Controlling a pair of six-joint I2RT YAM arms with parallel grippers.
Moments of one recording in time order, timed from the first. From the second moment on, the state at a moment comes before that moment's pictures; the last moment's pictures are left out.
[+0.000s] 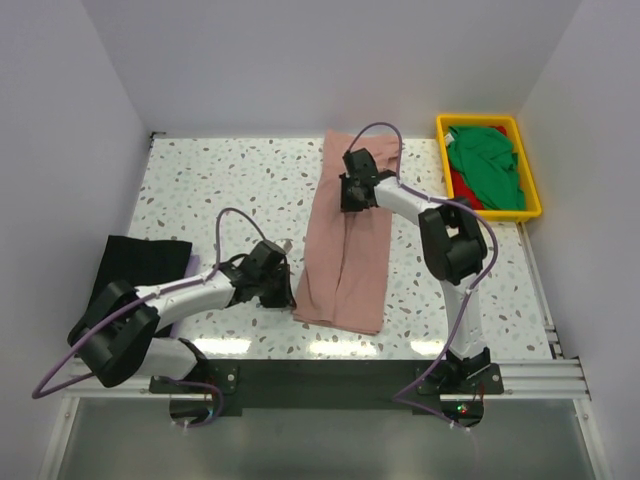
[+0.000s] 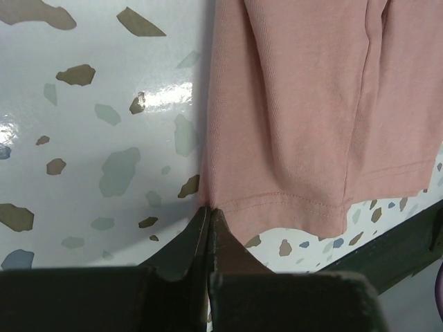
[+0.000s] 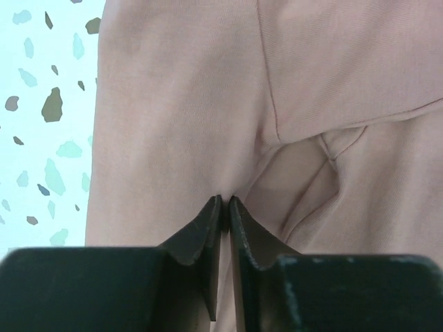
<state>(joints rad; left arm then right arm) -0.70 1.36 0.59 -0.26 0.15 -0.72 0.47 2.17 1.64 -0.39 0.04 0.43</state>
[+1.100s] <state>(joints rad) -0.70 1.27 0.56 -0.33 0.14 -0.73 0.43 2.05 1.53 -0.41 0.00 0.44</state>
